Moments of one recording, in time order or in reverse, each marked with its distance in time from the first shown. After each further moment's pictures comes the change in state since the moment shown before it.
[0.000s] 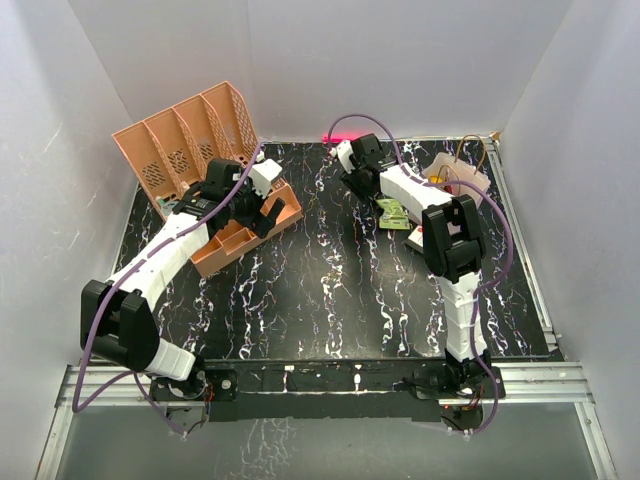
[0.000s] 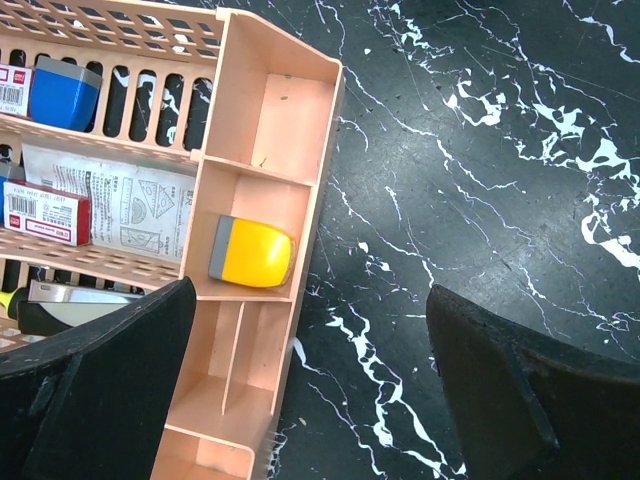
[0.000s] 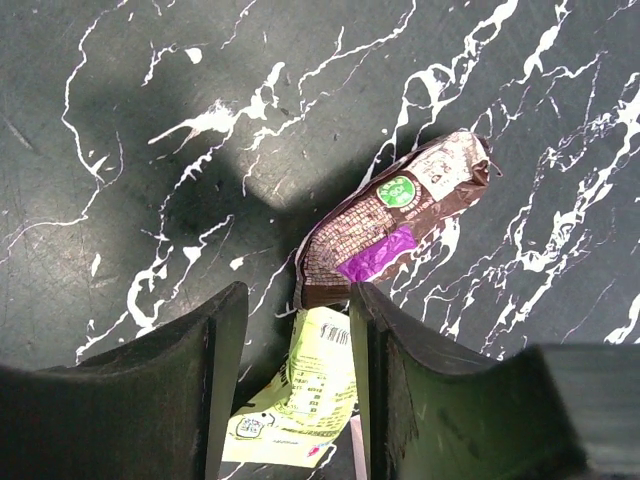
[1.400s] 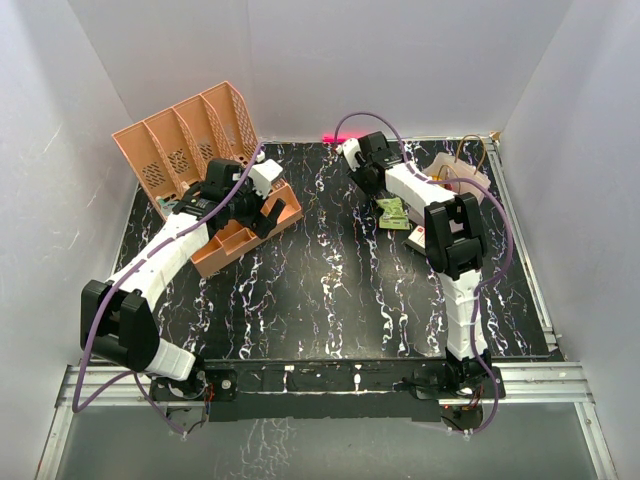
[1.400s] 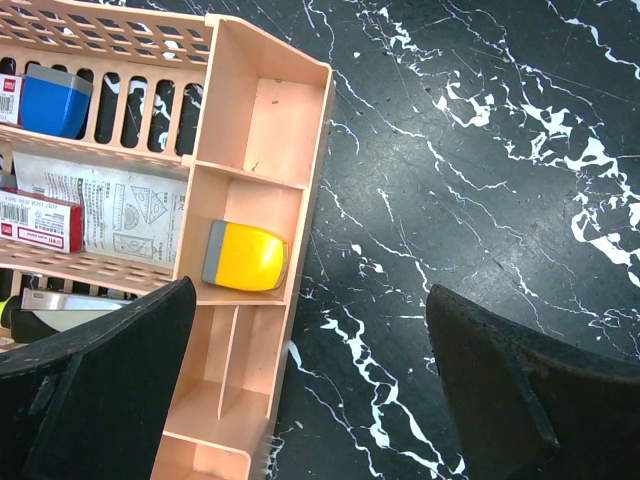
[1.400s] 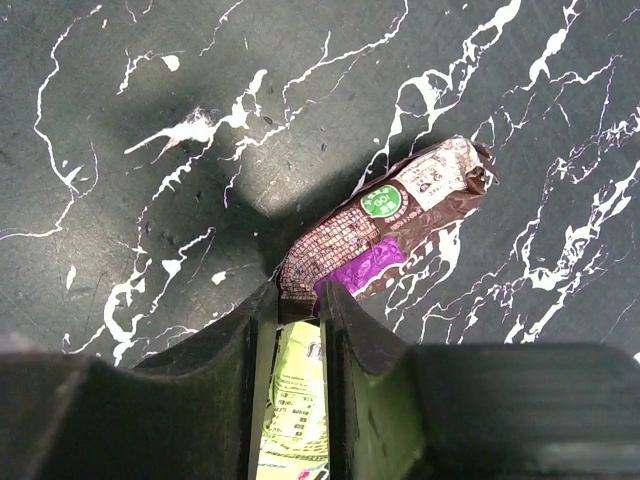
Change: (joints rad) left arm 0.001 0.000 0.000 0.001 0.024 0.004; right arm -0.045 0.025 0.016 0.024 -0.070 -0.007
